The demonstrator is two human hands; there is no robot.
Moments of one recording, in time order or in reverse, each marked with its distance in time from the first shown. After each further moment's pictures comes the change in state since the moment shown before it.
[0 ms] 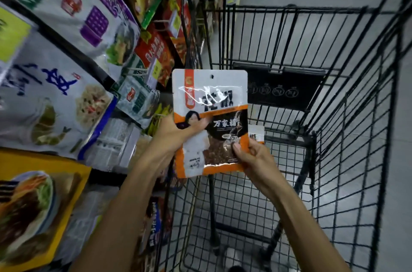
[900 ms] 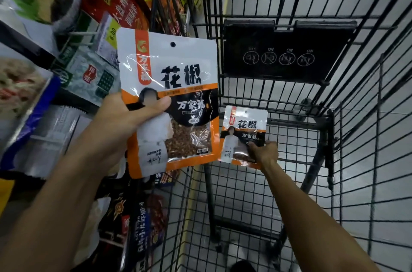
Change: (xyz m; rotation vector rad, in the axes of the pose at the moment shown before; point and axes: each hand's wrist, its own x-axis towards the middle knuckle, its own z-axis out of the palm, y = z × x) left_hand 0.037 -0.036 -0.022 0.053 -0.001 0.031; right_hand 0.128 0.167 -0.147 -0.561 0.811 0.424
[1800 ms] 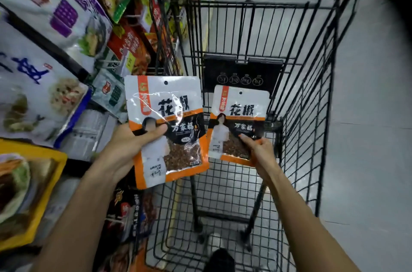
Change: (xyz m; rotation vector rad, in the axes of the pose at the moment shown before) left_hand -0.097 0.038 0.005 -0.173 0.031 -0.127; right_hand -0.160 -0.043 -0.135 0.583 -0.295 -0.208
